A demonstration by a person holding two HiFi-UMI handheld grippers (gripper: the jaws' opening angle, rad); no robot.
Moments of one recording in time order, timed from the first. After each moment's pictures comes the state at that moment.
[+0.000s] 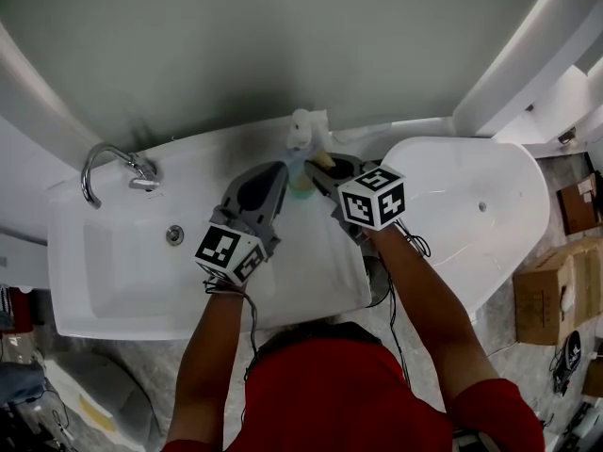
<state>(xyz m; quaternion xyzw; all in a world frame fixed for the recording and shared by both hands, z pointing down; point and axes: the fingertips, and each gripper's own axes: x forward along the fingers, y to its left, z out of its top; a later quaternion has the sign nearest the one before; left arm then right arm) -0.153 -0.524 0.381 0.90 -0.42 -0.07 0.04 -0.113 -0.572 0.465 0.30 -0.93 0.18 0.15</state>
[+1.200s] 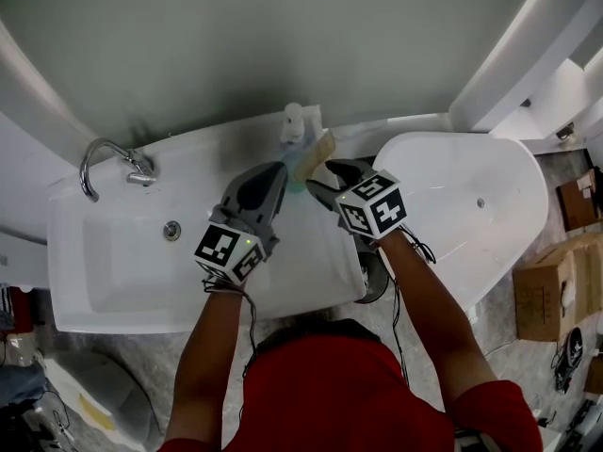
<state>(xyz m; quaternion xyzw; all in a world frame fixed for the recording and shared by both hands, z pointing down) -0.139 -0.508 0.380 0.90 -0.42 -0.07 0.04 -0.082 -0.538 0.483 0.30 -0.91 0.15 0.26</state>
